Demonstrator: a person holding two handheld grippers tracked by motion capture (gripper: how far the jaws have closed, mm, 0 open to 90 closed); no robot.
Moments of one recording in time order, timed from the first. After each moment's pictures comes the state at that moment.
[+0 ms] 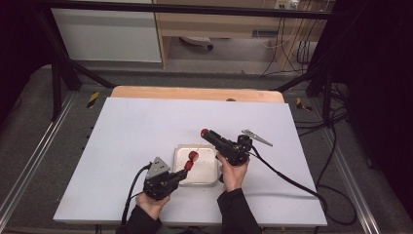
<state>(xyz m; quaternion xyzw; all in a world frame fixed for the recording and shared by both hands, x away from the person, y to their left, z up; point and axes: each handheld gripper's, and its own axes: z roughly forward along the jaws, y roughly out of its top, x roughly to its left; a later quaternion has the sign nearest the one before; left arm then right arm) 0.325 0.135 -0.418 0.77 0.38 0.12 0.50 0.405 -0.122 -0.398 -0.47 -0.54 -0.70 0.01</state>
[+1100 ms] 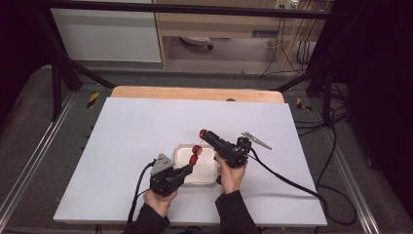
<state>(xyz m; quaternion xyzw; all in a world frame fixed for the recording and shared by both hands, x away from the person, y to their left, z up) 0.332 0.120 -0.415 0.74 0.41 0.12 0.52 0.399 -0.117 -0.401 -0.47 -0.52 -0.72 0.02</state>
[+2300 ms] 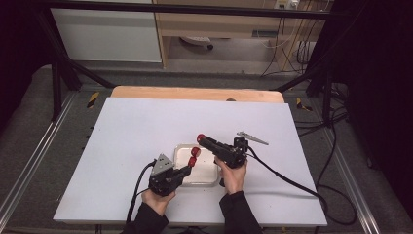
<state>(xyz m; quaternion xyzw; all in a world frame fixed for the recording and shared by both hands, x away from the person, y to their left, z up) 0.335 0.126 -0.421 0.76 0.39 0.13 0.50 0.406 -0.118 -0.407 -0.45 -0.58 -0.68 0.05</state>
